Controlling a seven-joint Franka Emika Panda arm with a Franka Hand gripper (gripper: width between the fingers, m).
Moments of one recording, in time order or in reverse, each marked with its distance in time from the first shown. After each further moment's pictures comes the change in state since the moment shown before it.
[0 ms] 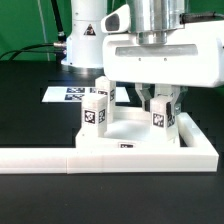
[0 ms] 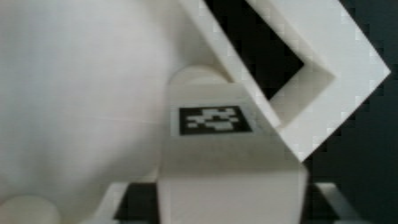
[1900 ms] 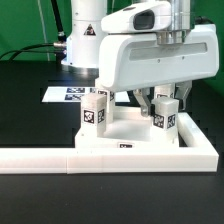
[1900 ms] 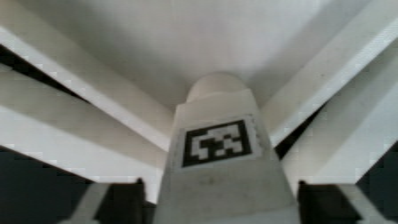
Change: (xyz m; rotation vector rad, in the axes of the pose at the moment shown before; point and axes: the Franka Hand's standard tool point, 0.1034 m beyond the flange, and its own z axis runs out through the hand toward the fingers) arm -0.005 -0.001 0.001 -0.026 -0.009 -1.259
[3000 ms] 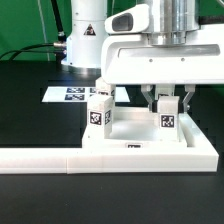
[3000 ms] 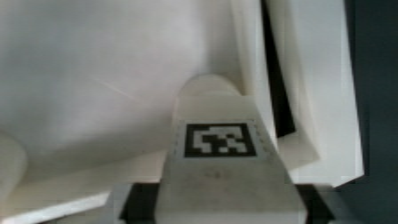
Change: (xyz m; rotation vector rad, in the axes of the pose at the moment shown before) arm 0.003 -0.009 0.000 0.013 -0.026 0.910
